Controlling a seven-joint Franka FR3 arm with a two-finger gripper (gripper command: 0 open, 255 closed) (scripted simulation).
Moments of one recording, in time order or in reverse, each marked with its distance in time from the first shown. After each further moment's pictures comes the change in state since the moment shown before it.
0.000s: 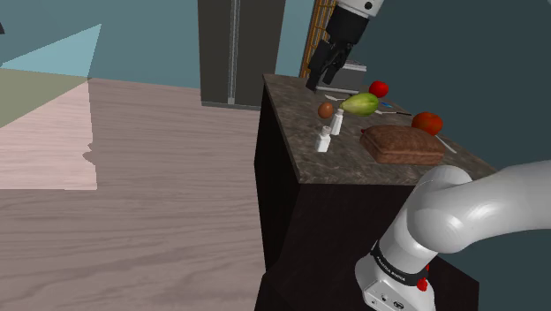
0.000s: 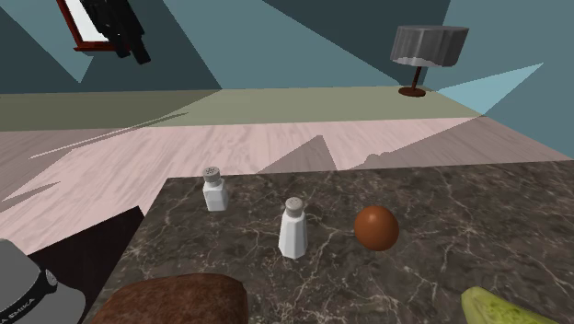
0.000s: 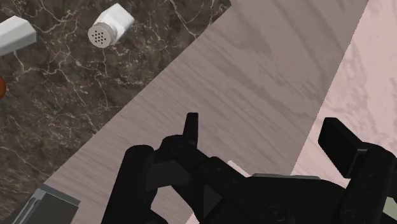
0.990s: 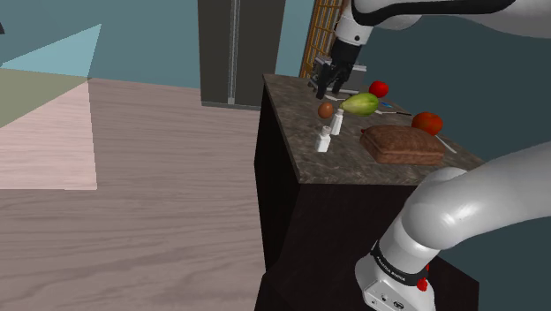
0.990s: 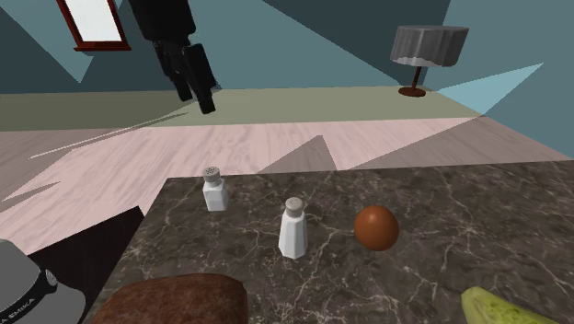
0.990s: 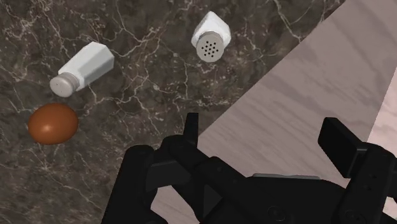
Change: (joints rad) arm -0.122 0.197 -0.192 -0.007 -0.127 0.135 -0.136
